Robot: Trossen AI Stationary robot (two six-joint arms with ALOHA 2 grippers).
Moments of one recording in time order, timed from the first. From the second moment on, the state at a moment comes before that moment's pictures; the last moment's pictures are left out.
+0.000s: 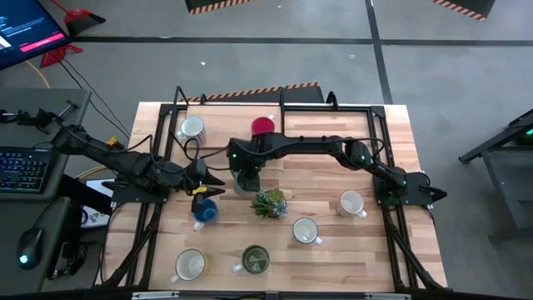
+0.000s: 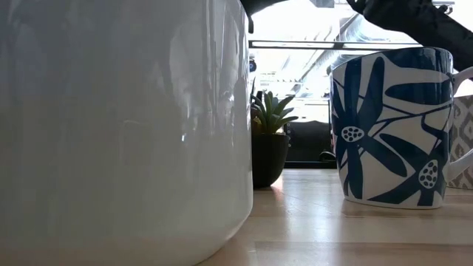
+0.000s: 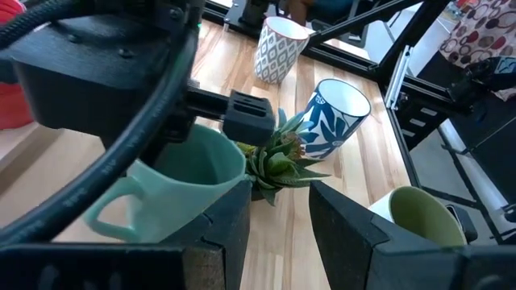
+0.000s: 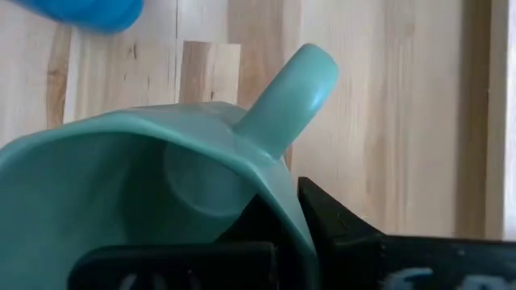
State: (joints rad) left arm -0.34 0.80 0.57 -0.21 -0.30 -0.47; right arm -0.08 2.39 2.26 -1.01 -0.09 -0.14
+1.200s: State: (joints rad) left arm -0.34 0.80 0.57 -0.21 -0.29 -0.47; right arm -0.07 2.39 2.35 -1.04 -0.10 -0.48
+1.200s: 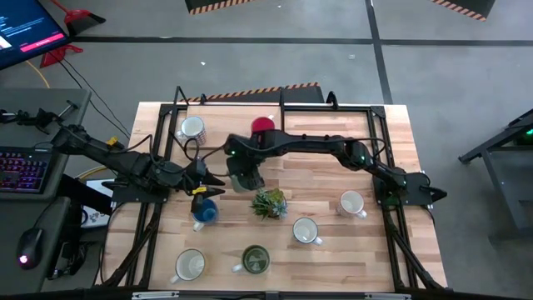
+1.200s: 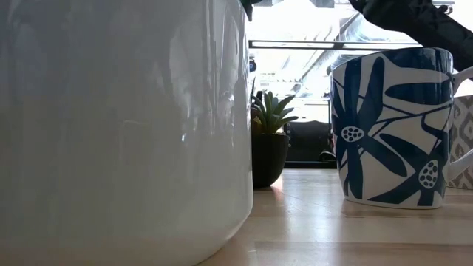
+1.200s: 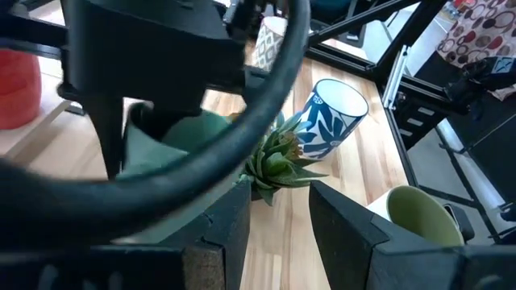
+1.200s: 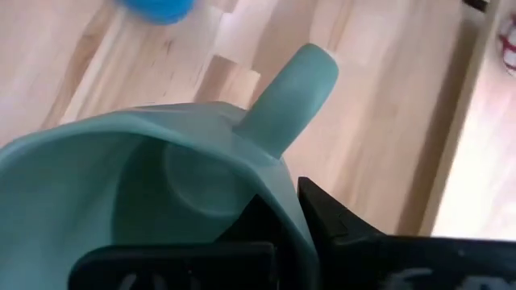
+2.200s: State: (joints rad) left arm -0.34 0.80 0.57 -0.21 -0.29 -0.47; right arm -0.04 2.39 2.29 -0.95 -0.12 -0.53
